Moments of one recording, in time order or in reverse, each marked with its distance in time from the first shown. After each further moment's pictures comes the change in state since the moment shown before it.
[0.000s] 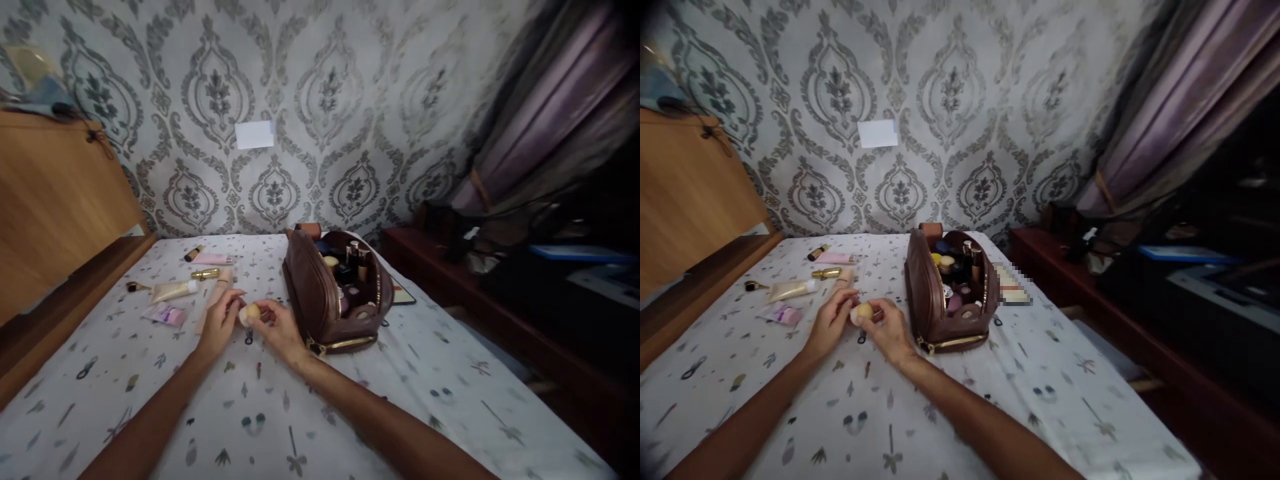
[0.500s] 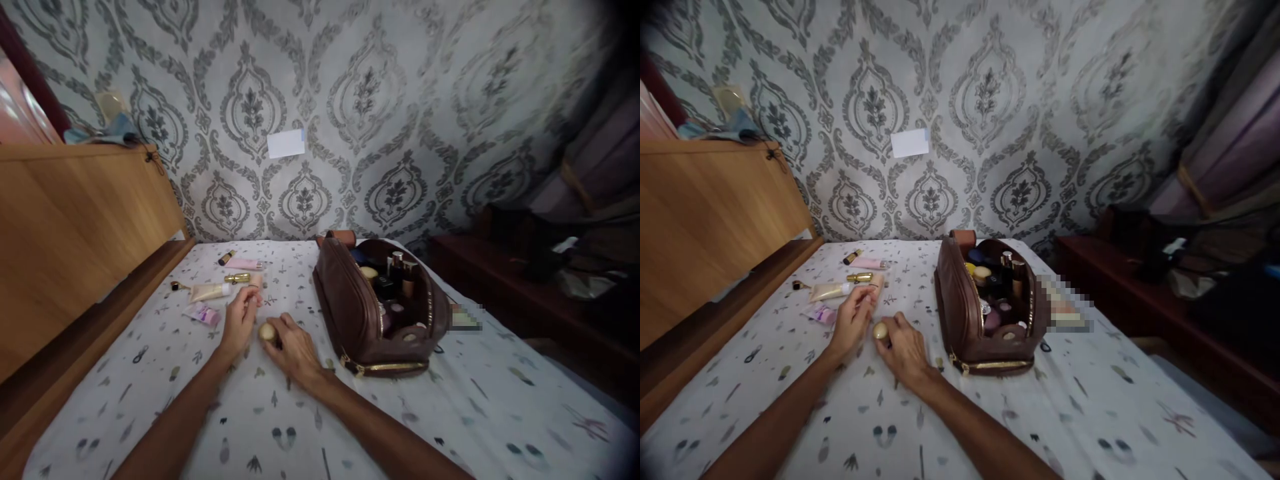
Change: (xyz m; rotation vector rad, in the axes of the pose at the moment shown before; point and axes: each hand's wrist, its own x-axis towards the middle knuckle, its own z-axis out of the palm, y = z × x) left_hand 0.010 -0.005 -0.017 0.178 0.165 0.060; right_hand -0.005 -0.008 0.025 -0.777 -0.241 -0.110
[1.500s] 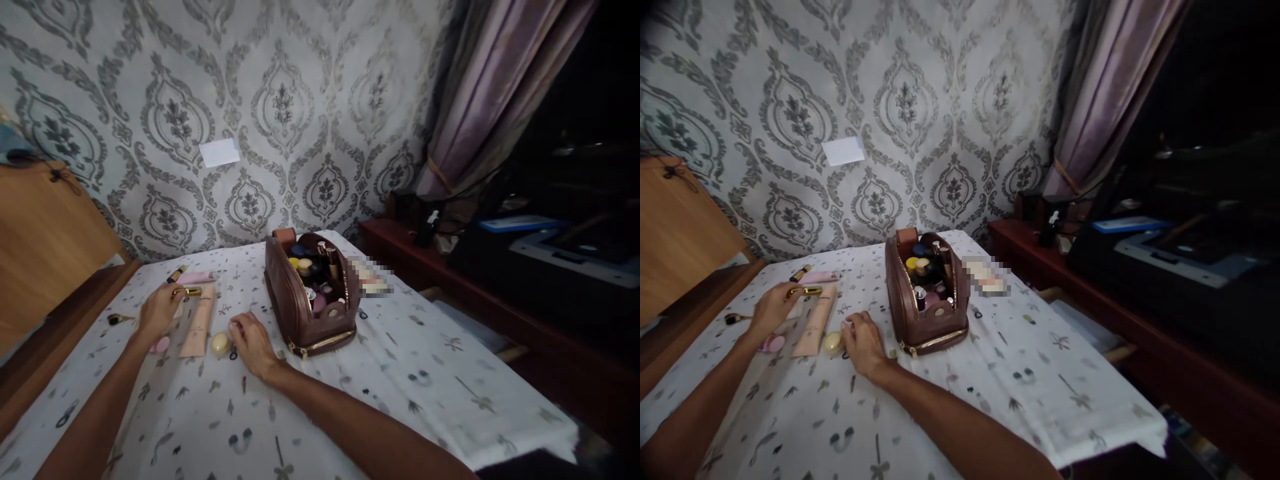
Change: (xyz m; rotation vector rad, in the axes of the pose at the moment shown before) left_hand 0.089 -0.044 -0.055 0.818 -0.211 0.001; right_hand 0.003 0.031 0.017 0.377 0.327 -0.042
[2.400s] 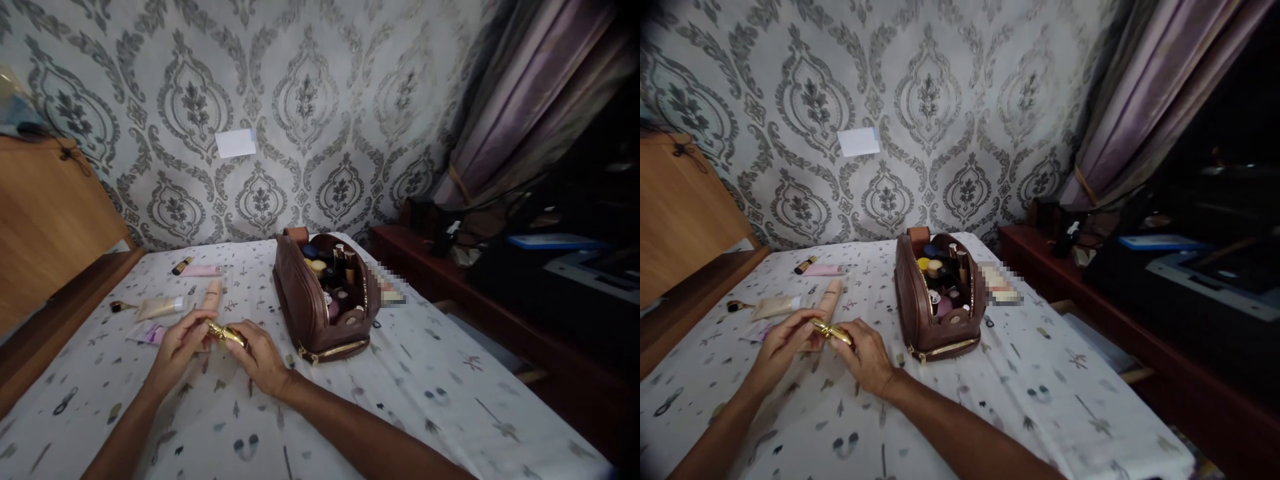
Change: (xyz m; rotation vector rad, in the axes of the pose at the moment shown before) left_hand -0.103 0.066 -0.018 -1.136 -0.161 -0.055; right_hand -0.011 -0.032 -0.023 0.171 -0.144 -0.181
